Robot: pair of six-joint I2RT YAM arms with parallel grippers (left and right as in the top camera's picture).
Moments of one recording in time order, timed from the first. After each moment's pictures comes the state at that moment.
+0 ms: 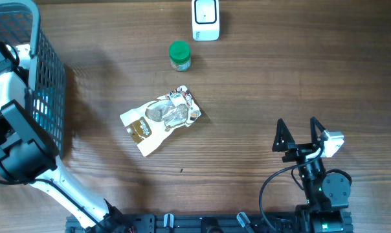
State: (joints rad) left arm 0.56 2.16 1.56 -0.41 0.04 0.34; right arm 0.06 0.02 0.01 0.00 -0.09 0.31
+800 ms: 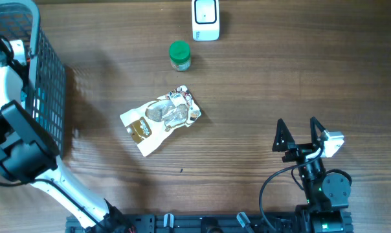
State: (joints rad) left arm 0.56 2.15 1.66 -0.50 -0.08 0.31; right arm 0.06 0.02 0.01 0.00 -0.09 0.31
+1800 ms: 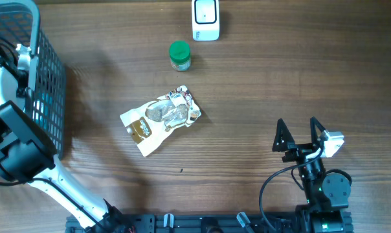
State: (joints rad) left arm 0.59 2.18 1.68 -0.69 0.22 0.61; right arm 0.06 0.02 0.01 0.00 -0.09 0.31
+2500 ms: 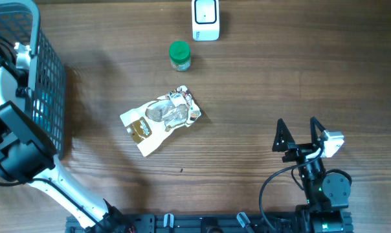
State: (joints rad) left arm 0.59 2.18 1.69 -0.67 0.21 0.60; right arm 0.06 0.02 0.01 0.00 -0.09 0.31
